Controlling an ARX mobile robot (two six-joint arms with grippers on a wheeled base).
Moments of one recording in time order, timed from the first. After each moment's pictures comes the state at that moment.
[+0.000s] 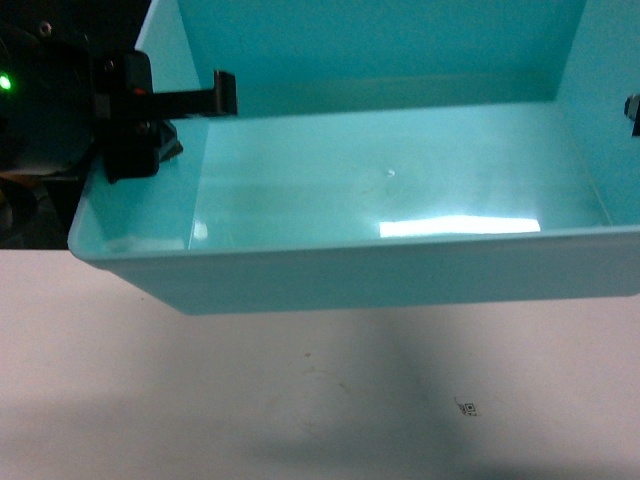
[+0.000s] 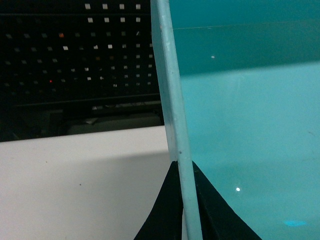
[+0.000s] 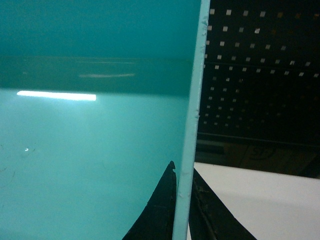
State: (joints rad) left arm -0.36 1.44 0.79 0.26 -0.17 -0.16; right arm 0.13 1.41 0.68 0.50 -0.04 0.01
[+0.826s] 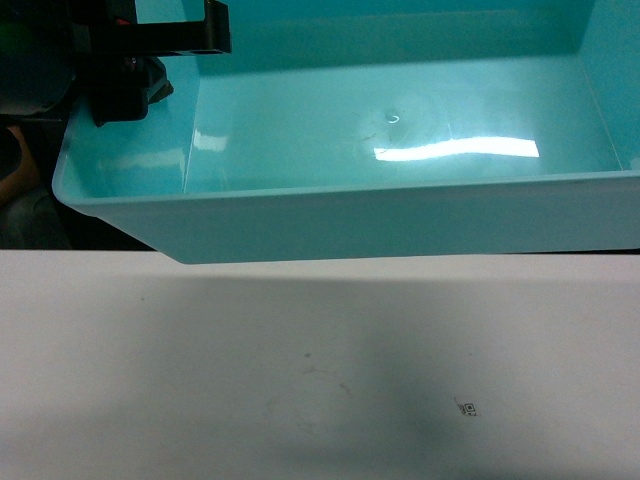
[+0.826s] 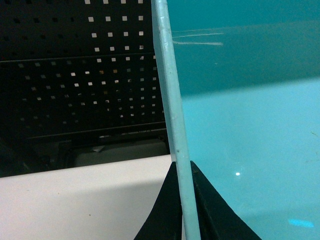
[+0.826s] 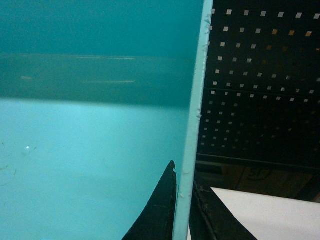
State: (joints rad) left arm -0.36 1.40 0.79 0.35 -0.21 -0.10; right arm 0.13 1.37 0.68 0.55 -0.03 0.00
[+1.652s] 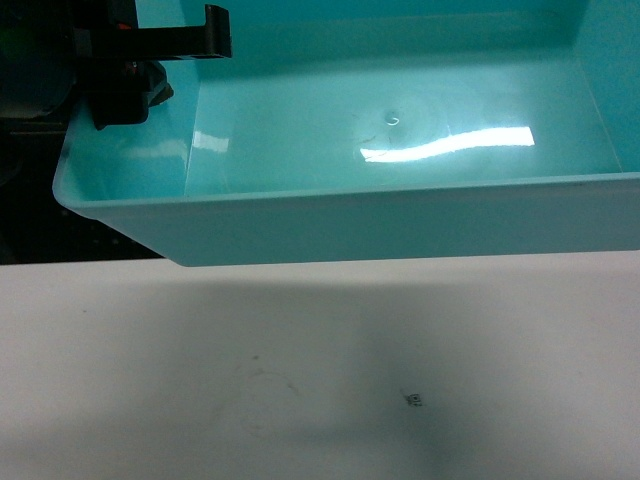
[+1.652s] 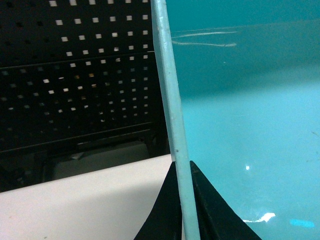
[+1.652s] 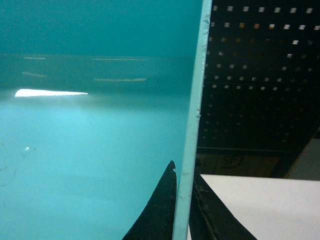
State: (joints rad) left arm -0.36 1.40 0.78 0.34 -0.21 -0.10; right arm 0.13 1.37 0.68 0.55 -0.03 0.00
